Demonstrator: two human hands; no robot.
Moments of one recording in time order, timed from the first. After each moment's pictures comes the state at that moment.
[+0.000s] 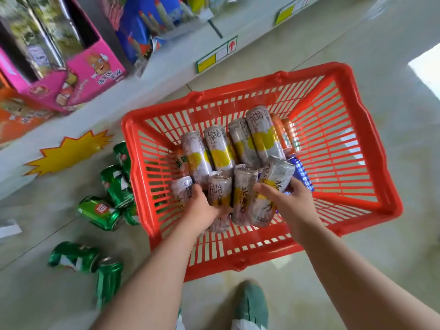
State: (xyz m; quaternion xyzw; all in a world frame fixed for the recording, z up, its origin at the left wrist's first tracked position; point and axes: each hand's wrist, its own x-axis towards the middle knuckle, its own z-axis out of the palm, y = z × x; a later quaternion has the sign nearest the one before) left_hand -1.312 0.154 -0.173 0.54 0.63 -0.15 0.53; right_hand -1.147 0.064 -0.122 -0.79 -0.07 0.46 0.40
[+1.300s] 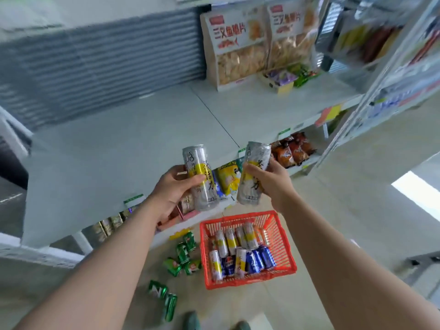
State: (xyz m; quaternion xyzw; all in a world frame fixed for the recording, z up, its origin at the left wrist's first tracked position) left_hand -1.383 0.214 0.525 0.47 0.49 0.27 0.68; right_hand -1.163 0.127 0.530 -0.65 -0.25 0.46 0.56
